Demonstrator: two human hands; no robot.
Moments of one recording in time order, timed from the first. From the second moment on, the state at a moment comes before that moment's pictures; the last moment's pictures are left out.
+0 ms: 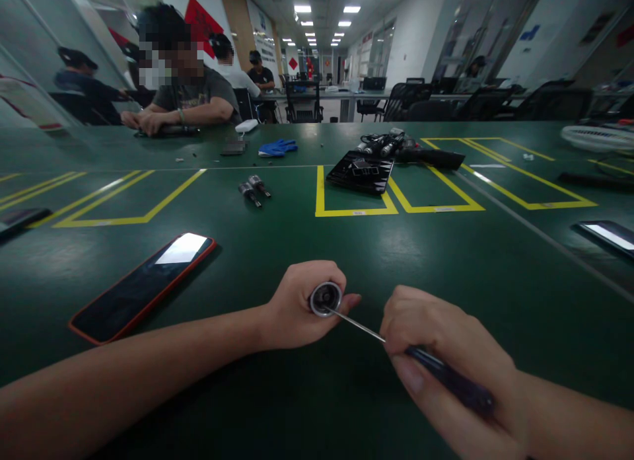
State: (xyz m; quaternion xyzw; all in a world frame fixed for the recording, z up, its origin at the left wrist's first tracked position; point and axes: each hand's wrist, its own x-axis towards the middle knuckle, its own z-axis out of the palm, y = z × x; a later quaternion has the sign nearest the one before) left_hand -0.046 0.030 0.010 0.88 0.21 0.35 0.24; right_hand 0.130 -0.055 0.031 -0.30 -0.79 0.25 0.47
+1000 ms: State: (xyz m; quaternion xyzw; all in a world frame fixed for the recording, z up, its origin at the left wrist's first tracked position) left_hand -0.046 0.031 0.011 0.89 0.20 0.36 0.22; right_hand 0.136 -0.042 0.020 -0.37 -0.53 0.55 0.53
